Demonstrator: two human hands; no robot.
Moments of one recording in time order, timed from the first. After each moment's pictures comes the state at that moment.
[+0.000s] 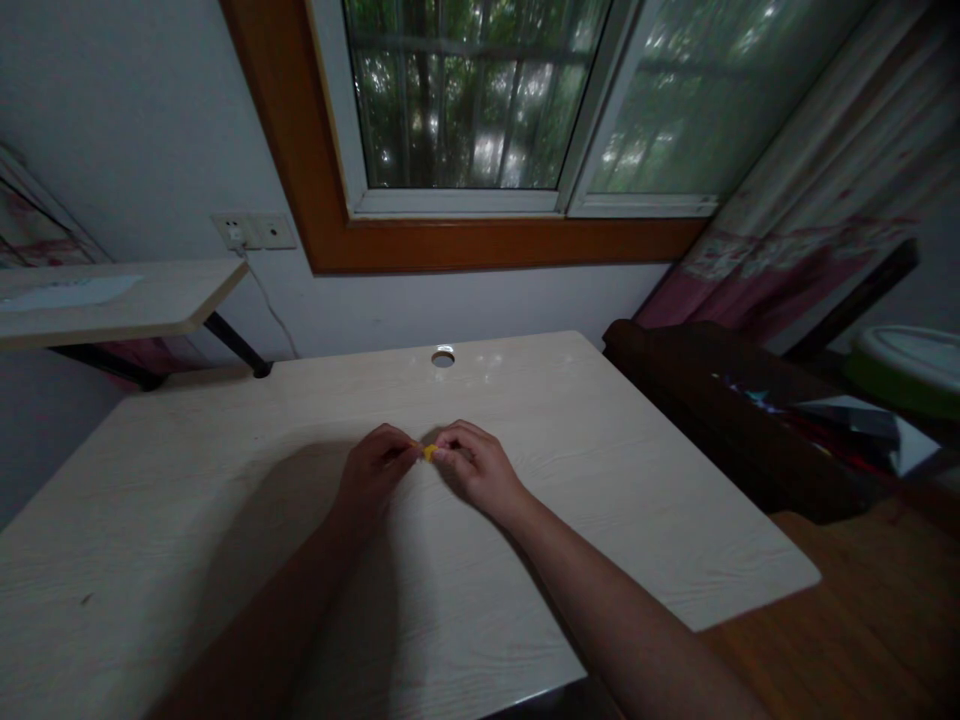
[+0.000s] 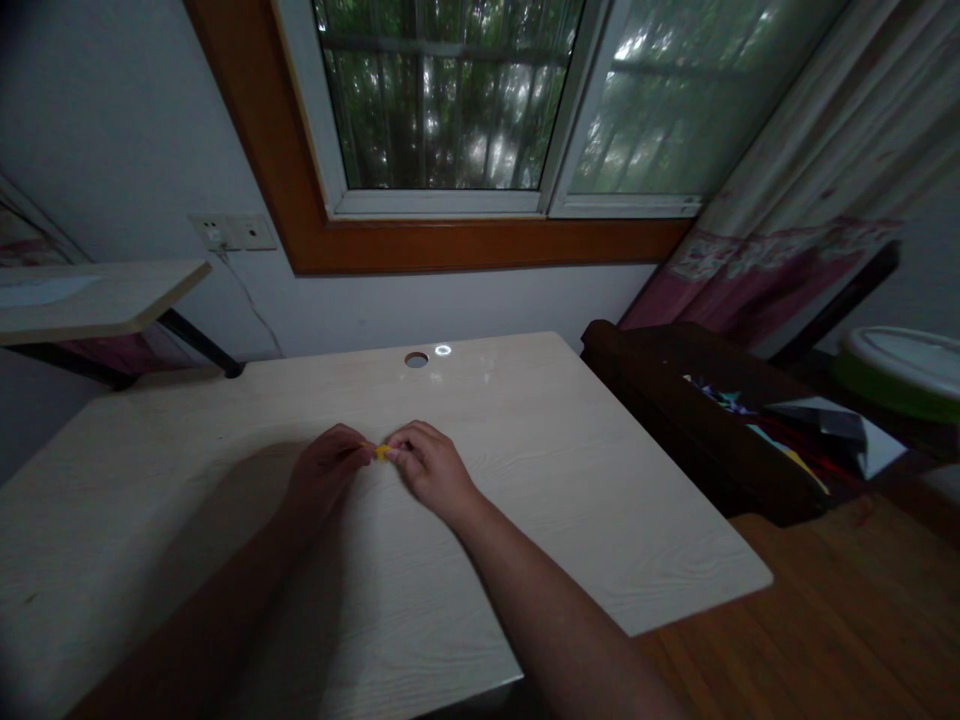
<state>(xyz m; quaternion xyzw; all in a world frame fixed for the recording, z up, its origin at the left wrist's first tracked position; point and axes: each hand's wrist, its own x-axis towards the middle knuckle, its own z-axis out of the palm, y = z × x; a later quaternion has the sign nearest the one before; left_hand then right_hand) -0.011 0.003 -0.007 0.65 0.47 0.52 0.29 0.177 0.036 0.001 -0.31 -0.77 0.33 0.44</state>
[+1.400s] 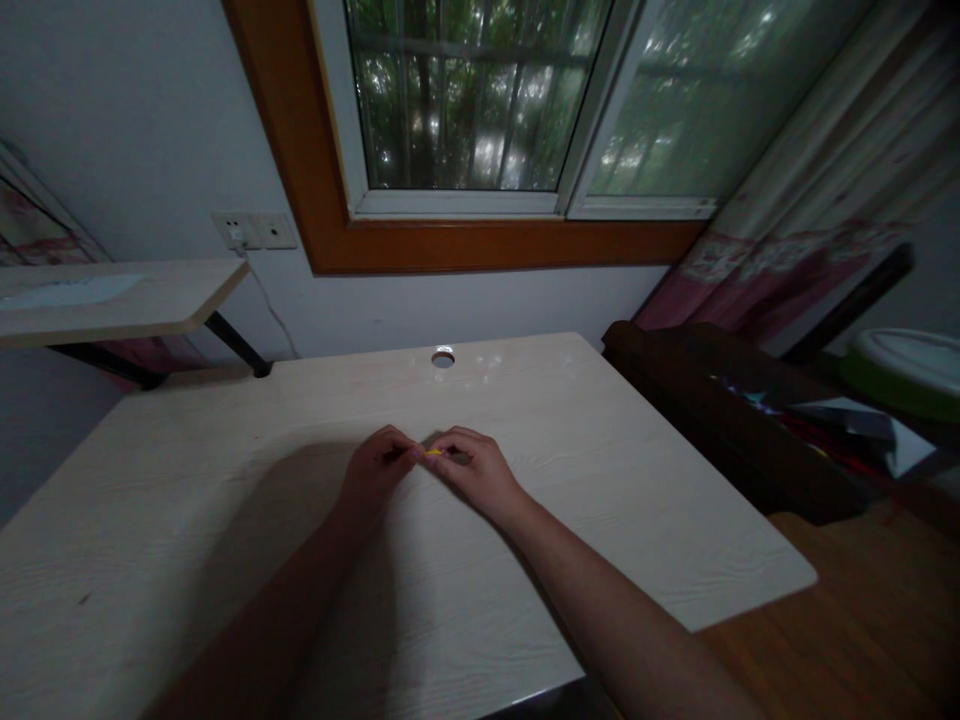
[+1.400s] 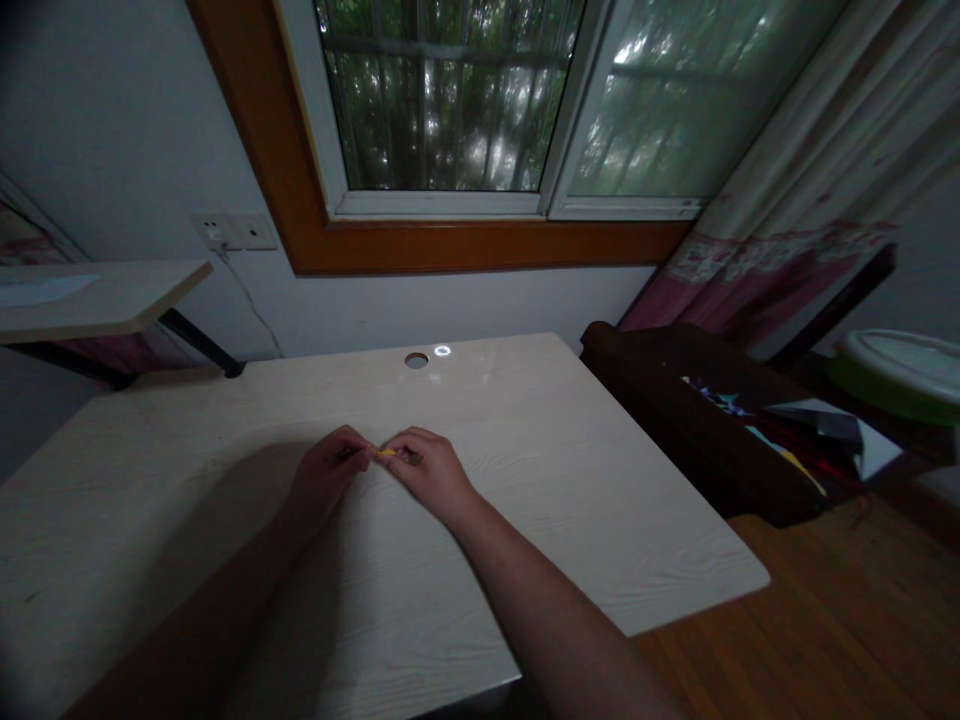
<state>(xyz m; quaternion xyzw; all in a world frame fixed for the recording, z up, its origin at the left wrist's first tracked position) -0.008 0.006 -0.009 0.62 0.50 0.51 0.32 0.174 0.033 0.002 -0.34 -0.77 0.35 0.42</state>
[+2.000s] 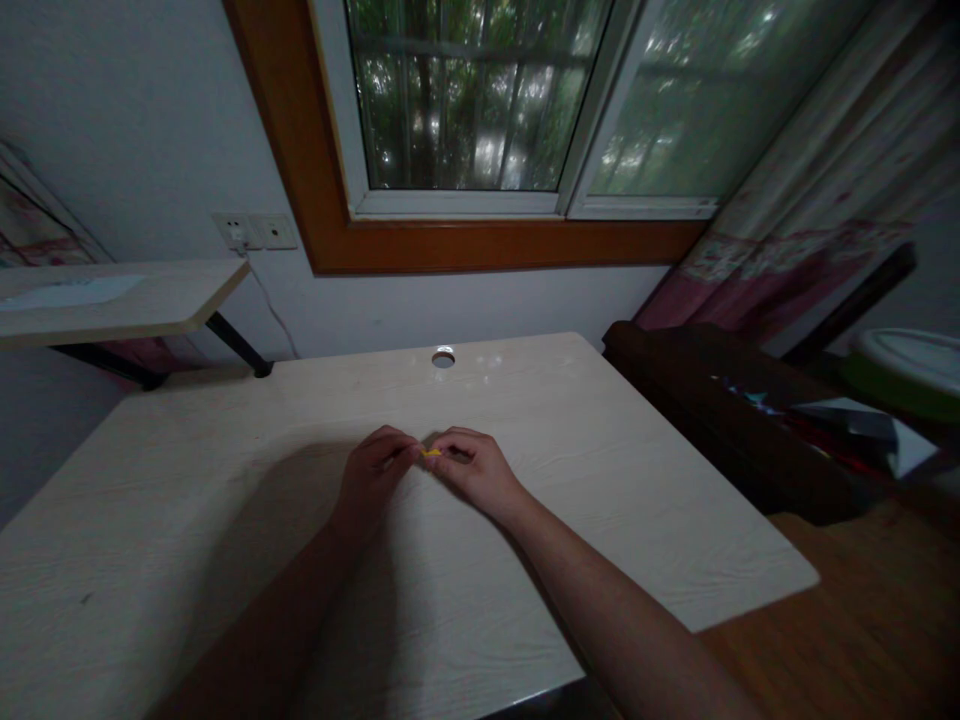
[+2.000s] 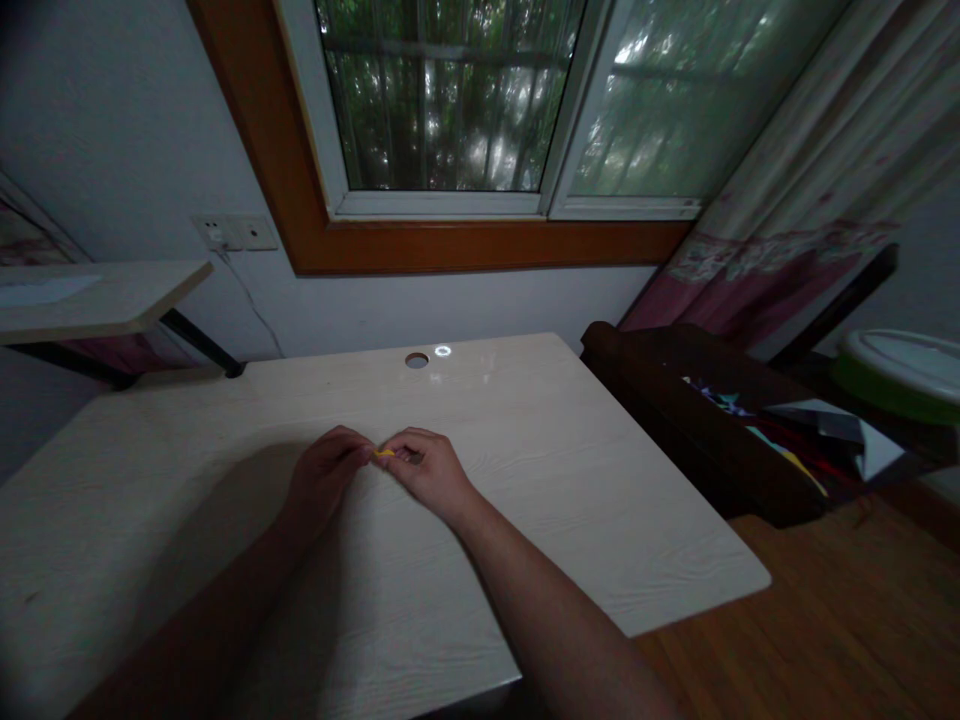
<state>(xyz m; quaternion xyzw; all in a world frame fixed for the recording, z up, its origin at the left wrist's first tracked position) -0.007 0.000 -0.001 0.65 0.48 0.53 0.27 0.171 0.034 0.004 -0.33 -0.74 0.41 0.42</state>
